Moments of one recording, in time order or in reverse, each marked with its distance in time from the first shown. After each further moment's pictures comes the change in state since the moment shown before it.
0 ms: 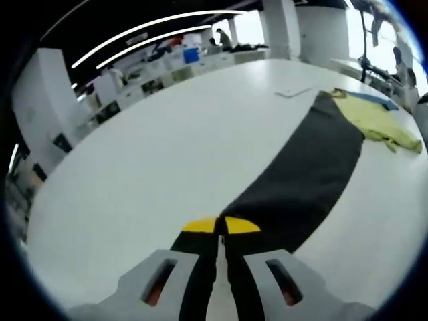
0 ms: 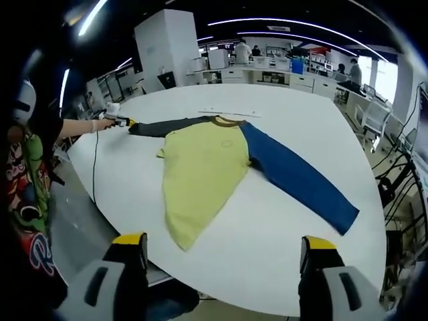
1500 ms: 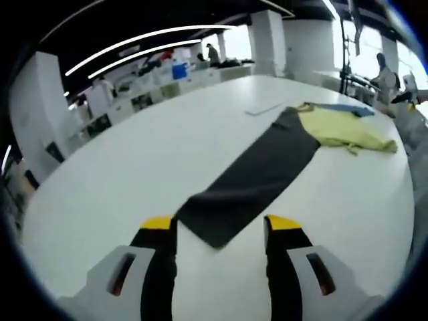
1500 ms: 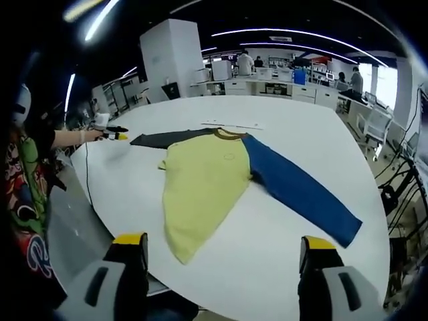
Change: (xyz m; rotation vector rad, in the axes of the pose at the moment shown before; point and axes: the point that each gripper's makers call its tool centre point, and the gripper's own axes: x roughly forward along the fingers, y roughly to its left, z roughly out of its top) left arm -0.067 -0.053 0.003 0.030 -0.060 -0.097; right arm 0.005 -0.005 0.010 -0.008 -0.085 0.021
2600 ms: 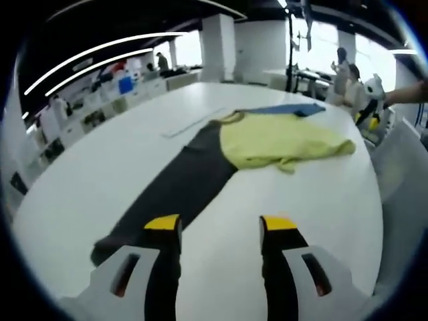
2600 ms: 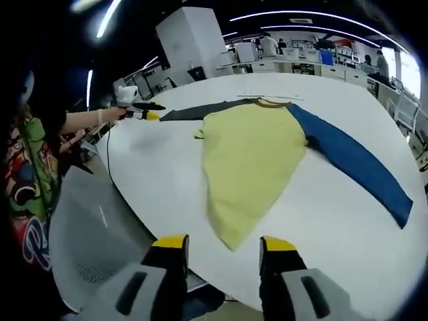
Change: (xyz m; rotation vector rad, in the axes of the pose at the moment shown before) left arm 0.030 -0.155 0.051 0.105 -0.047 -0.296; right arm 0.055 0.080 -0.056 -0.007 0.124 0.202
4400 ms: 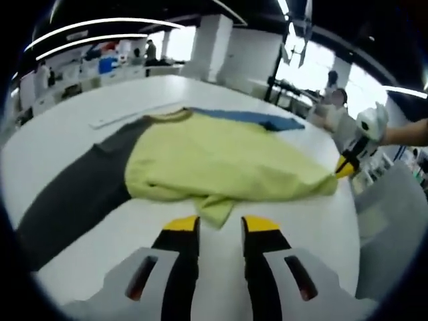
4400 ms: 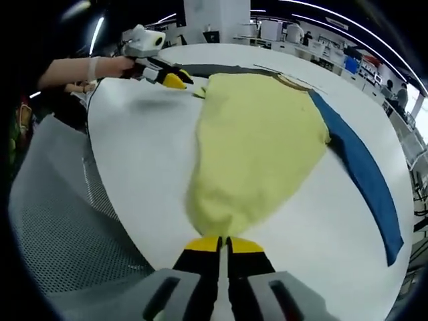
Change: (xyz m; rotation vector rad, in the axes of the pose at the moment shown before) left arm 0.102 -0.121 0.035 -0.228 -0.018 -0.187; right arm 0.039 -0.026 -0.014 -0.195 0.186 -0.118
